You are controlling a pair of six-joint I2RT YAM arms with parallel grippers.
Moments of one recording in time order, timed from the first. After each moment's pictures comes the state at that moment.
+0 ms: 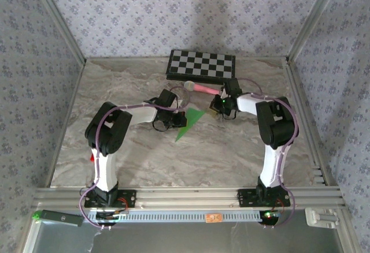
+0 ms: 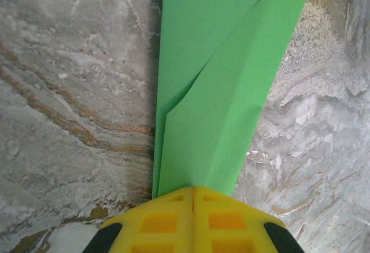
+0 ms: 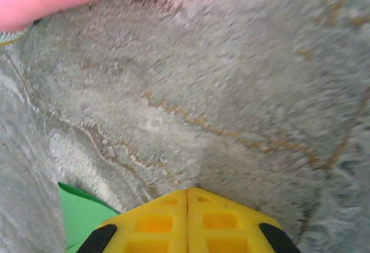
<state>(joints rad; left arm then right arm) -0.58 1.97 1.16 -0.26 0.46 -0.51 0.27 1.97 1.16 -0.19 -0.37 0.66</state>
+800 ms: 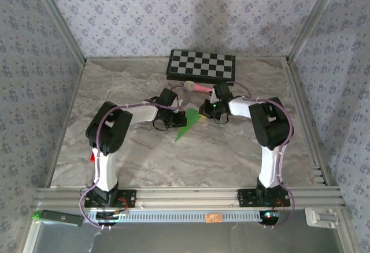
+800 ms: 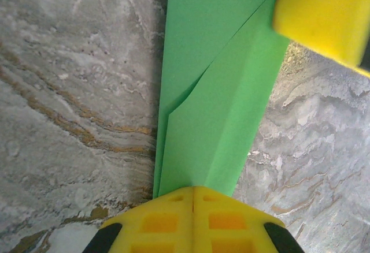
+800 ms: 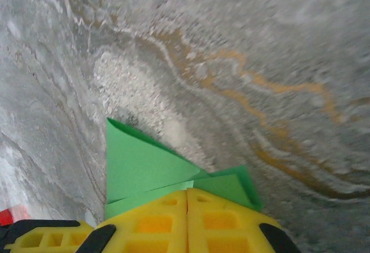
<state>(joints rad) -0.58 1.98 1.18 -0.30 0.46 -0.51 0.36 1.99 1.14 -0.14 -0.48 0.67</state>
